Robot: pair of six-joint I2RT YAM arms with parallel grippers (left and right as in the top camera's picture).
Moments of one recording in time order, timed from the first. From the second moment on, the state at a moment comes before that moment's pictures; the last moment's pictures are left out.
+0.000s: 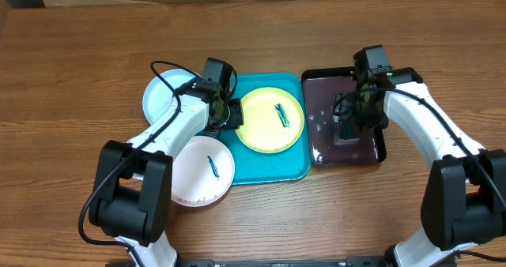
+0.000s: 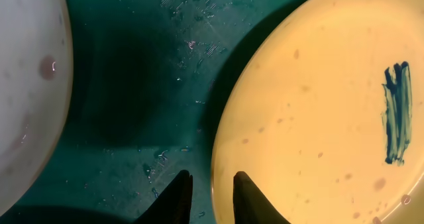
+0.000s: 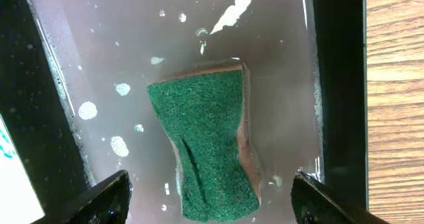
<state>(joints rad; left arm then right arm) -0.31 1.87 1.21 -0.62 0.14 -0.44 0.17 1.79 1.27 -0.87 -0.01 0.31</state>
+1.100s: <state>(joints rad) -0.33 1.90 1.20 -0.61 0.13 -0.44 0.17 1.79 1.27 -0.88 -0.01 0.31</state>
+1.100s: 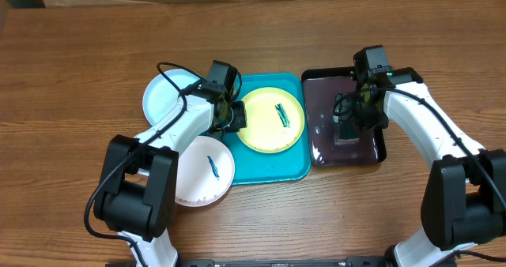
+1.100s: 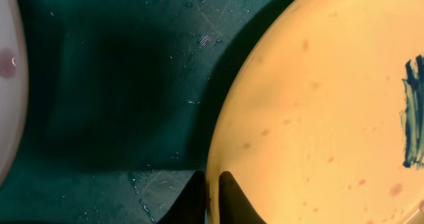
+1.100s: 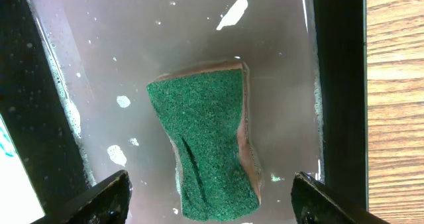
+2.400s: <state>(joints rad) -0.33 1.91 1.20 -0.60 0.13 -0.45 0.19 1.79 1.04 -0.55 -0.01 0.31</state>
